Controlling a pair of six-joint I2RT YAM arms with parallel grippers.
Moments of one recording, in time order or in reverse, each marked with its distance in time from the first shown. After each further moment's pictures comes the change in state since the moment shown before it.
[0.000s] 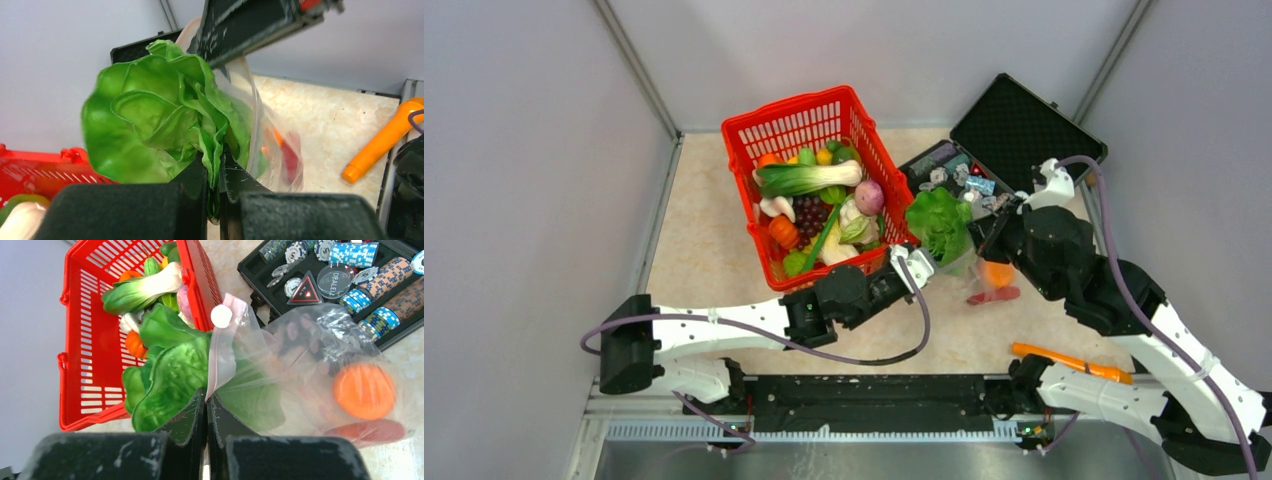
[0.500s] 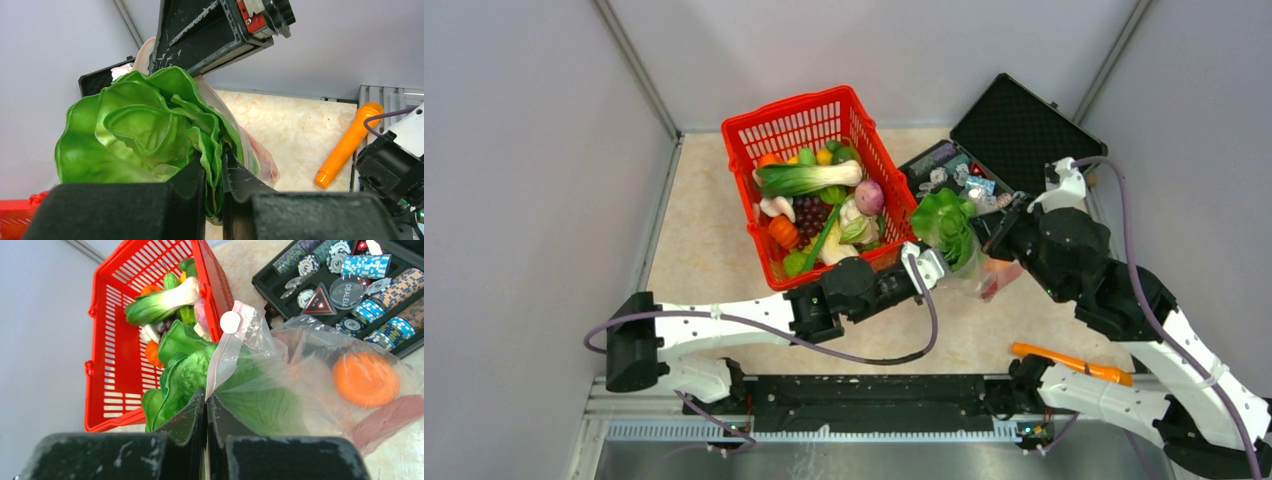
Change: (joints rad) left arm 0.002 0.035 0.064 -0.029 0.119 -0.005; right arm -0.003 -0.021 0.012 0.037 -0.013 0.005
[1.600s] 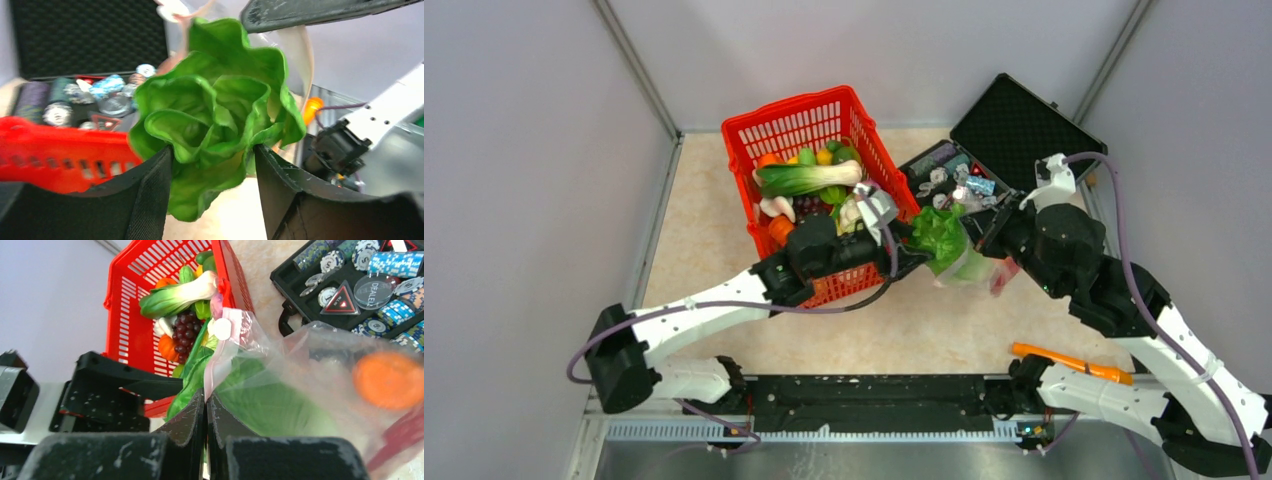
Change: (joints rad) left arm 0.319 -0.146 -0.093 -0.140 0.374 -0.396; right arm -0.001 0.017 0.004 0.038 -0.054 -0.002
